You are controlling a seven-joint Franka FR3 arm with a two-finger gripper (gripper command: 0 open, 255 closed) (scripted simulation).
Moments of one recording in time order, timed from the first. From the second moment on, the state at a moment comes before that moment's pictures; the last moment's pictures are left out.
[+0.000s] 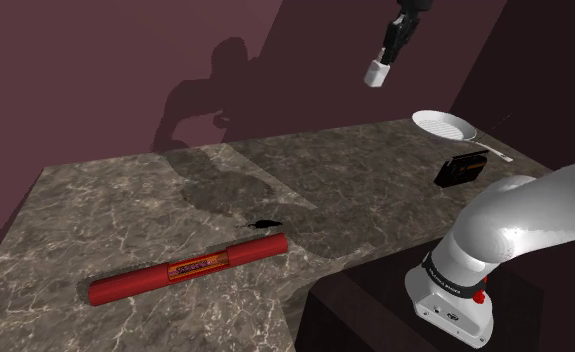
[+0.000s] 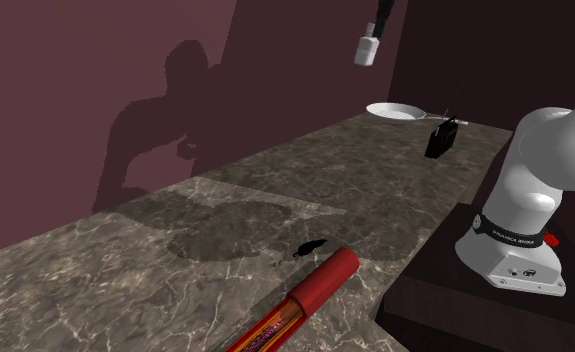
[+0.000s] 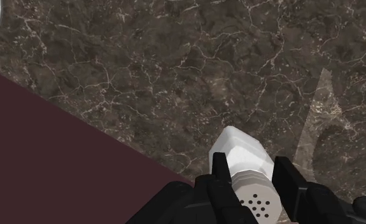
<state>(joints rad) -0.19 -0.54 -0.13 -1.99 -0.03 1.59 -0.36</state>
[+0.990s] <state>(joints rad) -0.29 -0.76 -0.38 -2.08 -0.18 1.48 -0.67</state>
